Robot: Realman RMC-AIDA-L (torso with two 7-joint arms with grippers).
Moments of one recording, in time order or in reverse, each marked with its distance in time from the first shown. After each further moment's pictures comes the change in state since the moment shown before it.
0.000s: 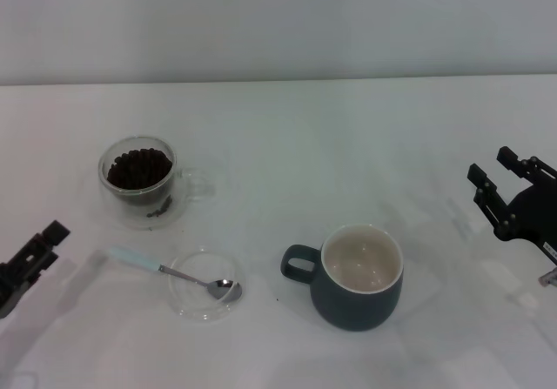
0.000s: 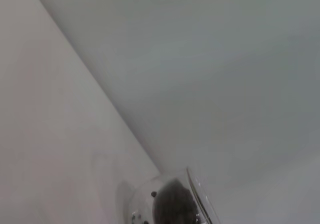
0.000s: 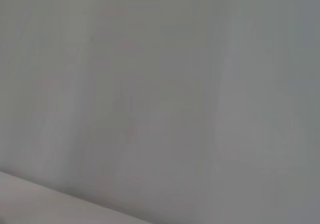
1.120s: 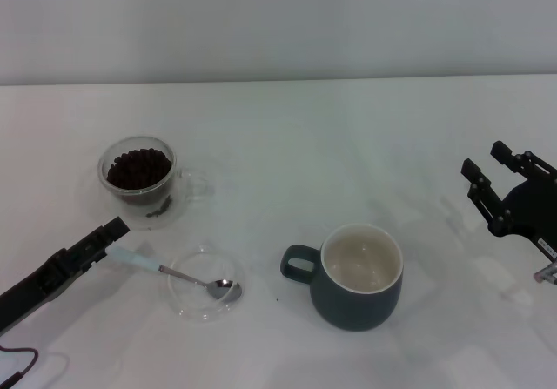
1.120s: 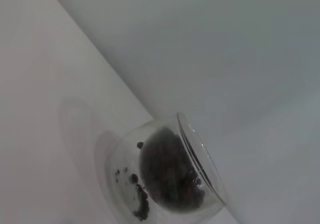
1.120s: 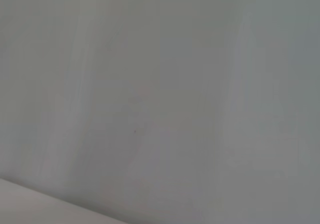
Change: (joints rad) left arm -0.125 0.007 0.000 -0.009 0.169 -0.083 -0.048; right arm 0.004 0.002 -0.001 -0.014 -0.003 -0.006 0.000
